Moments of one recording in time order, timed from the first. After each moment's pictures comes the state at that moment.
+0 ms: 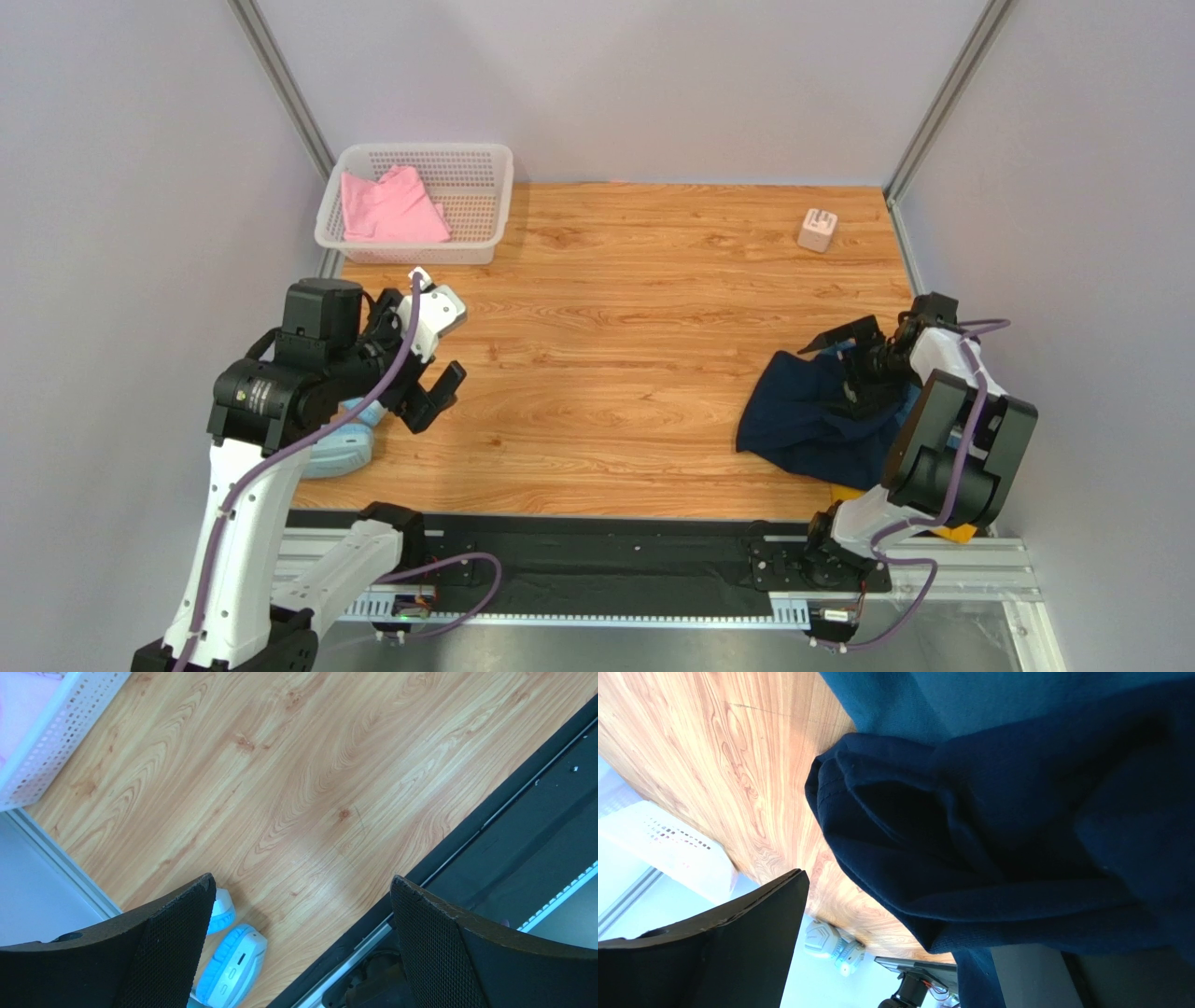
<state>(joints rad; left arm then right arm) -0.23 0.88 1.37 -1.30 0.33 0.53 -0.46 1.55 0.92 -0.70 -0.48 0.77</state>
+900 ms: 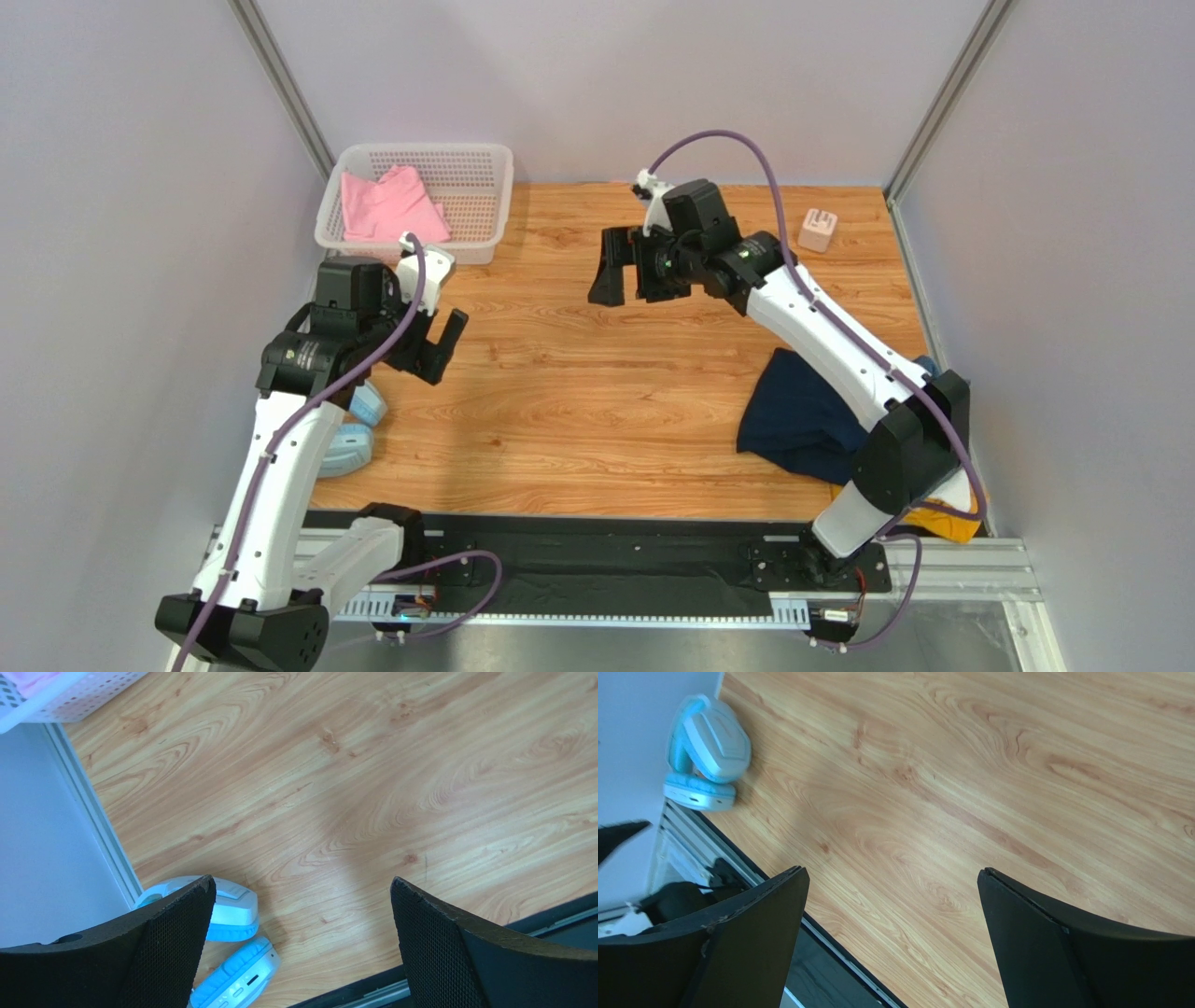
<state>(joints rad) -0.18 0.97 1.19 -0.99 0.10 0.33 0.56 1.61 1.58 -0.63 -0.30 0.41</state>
